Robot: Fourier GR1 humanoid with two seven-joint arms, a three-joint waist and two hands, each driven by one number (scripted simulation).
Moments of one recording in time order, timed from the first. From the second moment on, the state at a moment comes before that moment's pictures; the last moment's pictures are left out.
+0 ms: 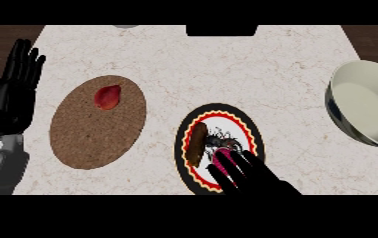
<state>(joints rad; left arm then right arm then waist) -0.23 0.48 0.02 -1.47 0.34 0.20 -0.08 -0.21 -0.42 0.77 -2.32 0.56 0.56 0.89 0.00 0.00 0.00</state>
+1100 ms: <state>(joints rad) -0.24 0.43 0.12 -1.47 0.26 0.11 -0.03 -0.11 -0.34 0.65 -1.98 0.74 0.52 0.56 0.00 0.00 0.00</state>
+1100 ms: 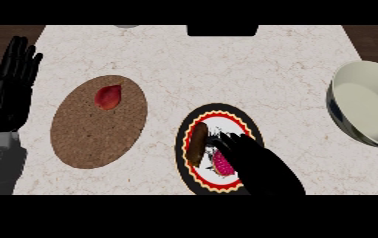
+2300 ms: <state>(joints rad) -0.24 0.34 0.19 -1.50 0.18 0.06 -0.01 -0.09 -0.18 0.62 -1.69 0.96 0.45 0.33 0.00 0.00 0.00</state>
